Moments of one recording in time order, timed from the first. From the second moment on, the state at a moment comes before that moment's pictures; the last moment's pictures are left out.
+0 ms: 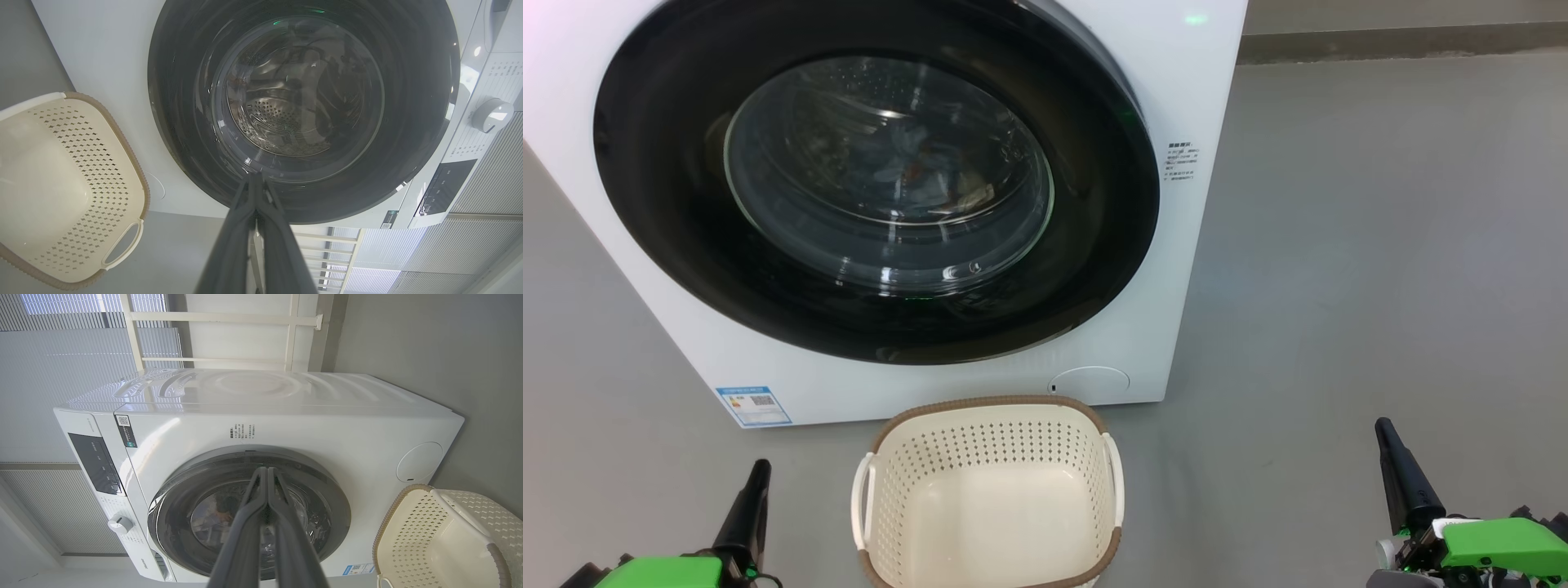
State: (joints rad) left arm -0.06 0.05 0.05 0.26 -1.63 -0.12 0.08; right arm -0.06 -0.06 -0.11 0.27 1.62 0.13 0.09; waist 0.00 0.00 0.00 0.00
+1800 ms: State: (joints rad) left arm -0.06 0.05 0.07 0.26 -1.63 -0.12 0.10; right arm -0.06 -0.06 -0.12 0.27 1.62 0.13 0.10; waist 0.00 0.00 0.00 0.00
